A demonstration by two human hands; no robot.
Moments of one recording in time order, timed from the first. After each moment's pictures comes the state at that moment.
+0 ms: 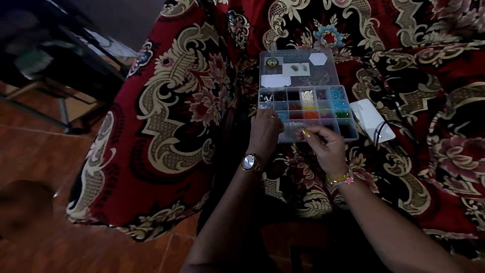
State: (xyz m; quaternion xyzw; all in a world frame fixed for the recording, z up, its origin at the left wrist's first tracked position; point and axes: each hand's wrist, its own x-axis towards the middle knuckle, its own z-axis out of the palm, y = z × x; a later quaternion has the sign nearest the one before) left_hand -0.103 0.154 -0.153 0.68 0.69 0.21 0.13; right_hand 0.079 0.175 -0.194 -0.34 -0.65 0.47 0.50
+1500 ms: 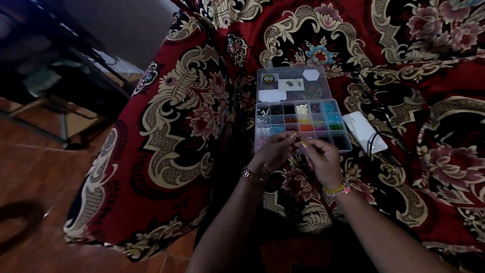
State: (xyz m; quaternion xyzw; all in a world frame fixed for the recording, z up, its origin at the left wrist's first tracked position) left_hand -0.084 0.162 -0.162 0.28 0.40 0.51 0.71; right_hand 0.079 0.176 -0.191 -0.35 -0.58 0.53 0.51
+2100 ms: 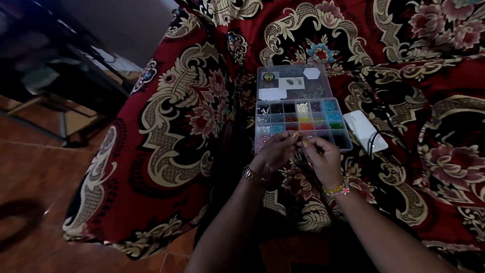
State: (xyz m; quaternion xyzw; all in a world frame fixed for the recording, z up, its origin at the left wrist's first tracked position) left_hand -0.079 0.161 -0.162 0.27 0.40 0.51 0.71; right_hand 0.077 0.176 -0.193 -0.36 -0.61 0.47 0.52
